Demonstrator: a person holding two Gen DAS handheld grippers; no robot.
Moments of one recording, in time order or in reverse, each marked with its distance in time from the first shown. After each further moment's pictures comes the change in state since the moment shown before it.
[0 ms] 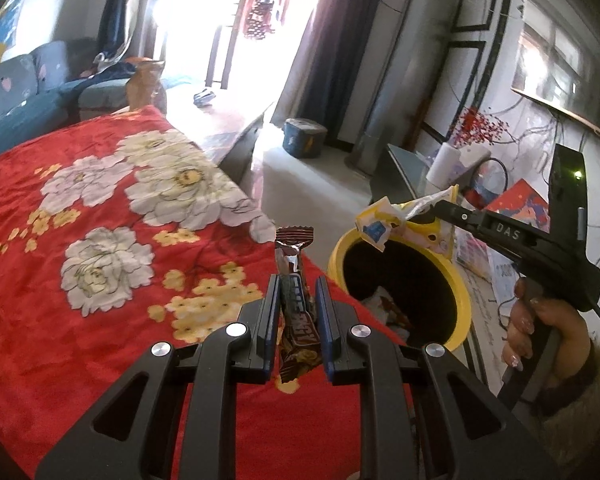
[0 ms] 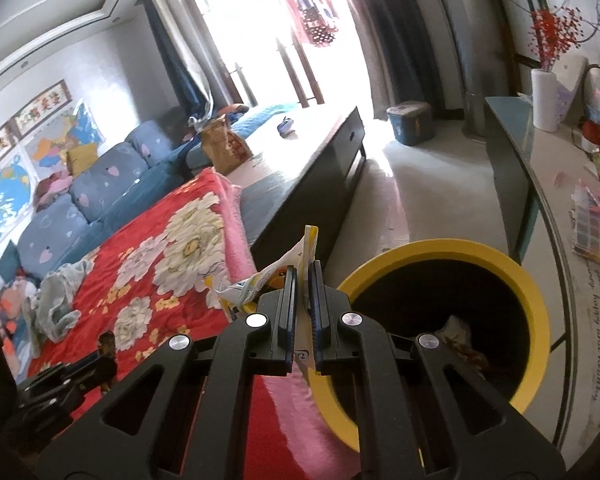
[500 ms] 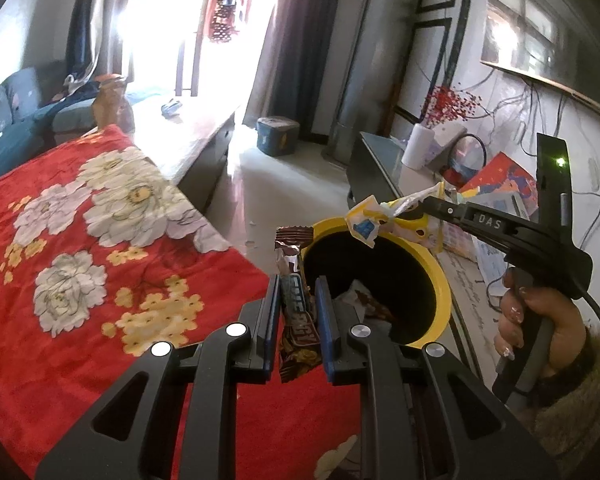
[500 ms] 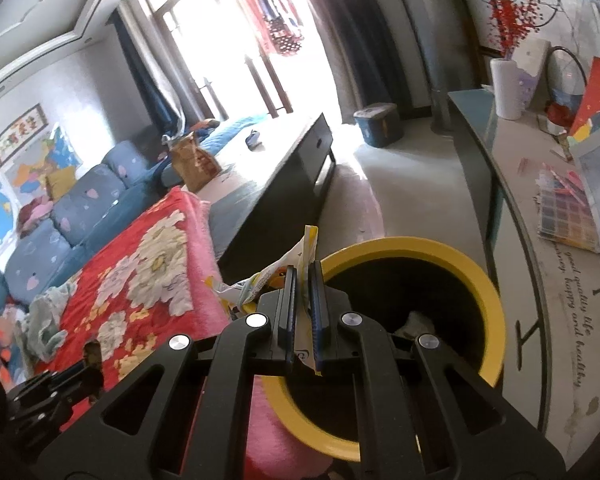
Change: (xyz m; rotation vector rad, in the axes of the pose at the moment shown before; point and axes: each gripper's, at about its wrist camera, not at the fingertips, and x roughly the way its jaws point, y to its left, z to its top) left arm 0.012 -0.051 0.003 0.111 0.016 -0.041; right arm -0.019 -0.042 -0.003 0.075 -0.035 -0.076
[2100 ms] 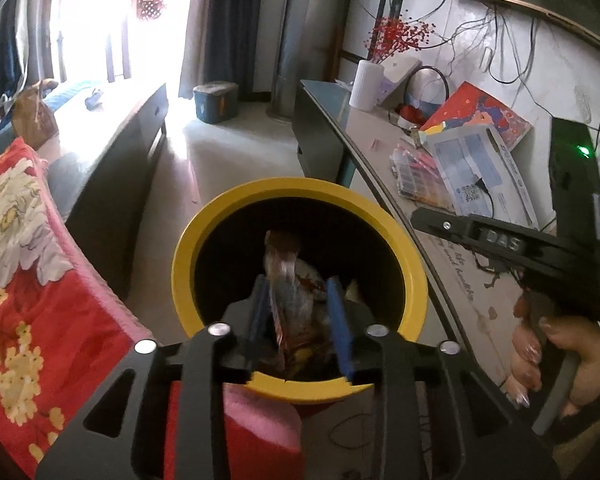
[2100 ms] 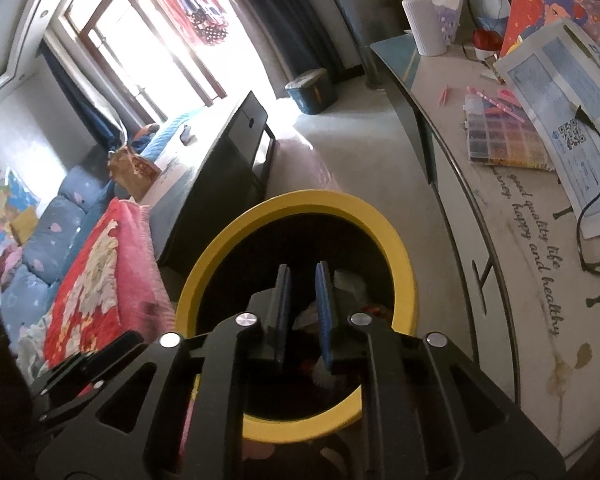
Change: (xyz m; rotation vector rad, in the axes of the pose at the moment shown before) left arm 0.129 -0.091 0.004 0.156 0.160 -0.125; right arm 0.006 -0.098 -0.029 0.220 0.086 -0.123
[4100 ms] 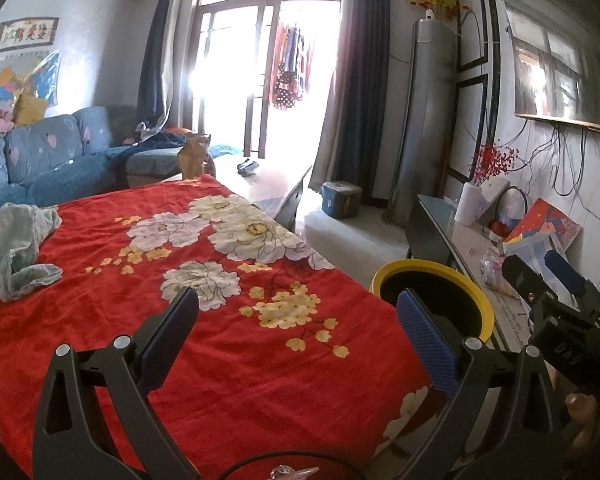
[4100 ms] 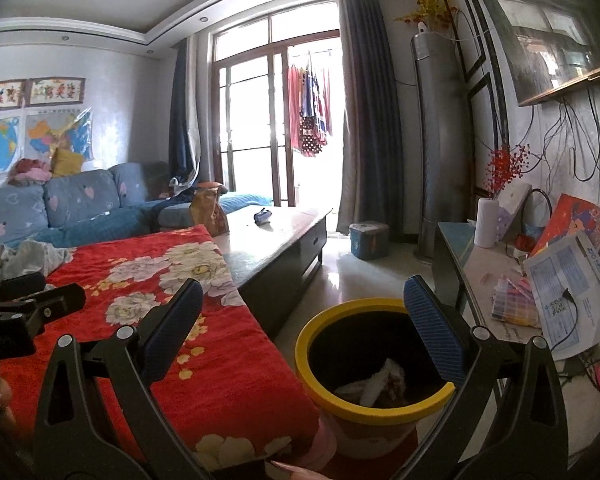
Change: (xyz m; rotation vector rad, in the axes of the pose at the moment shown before) left arm -0.251 0.090 -0.117 -0.206 -0.411 0.372; right arm -0.137 0.173 -0.136 -0.510 -0.521 0.046
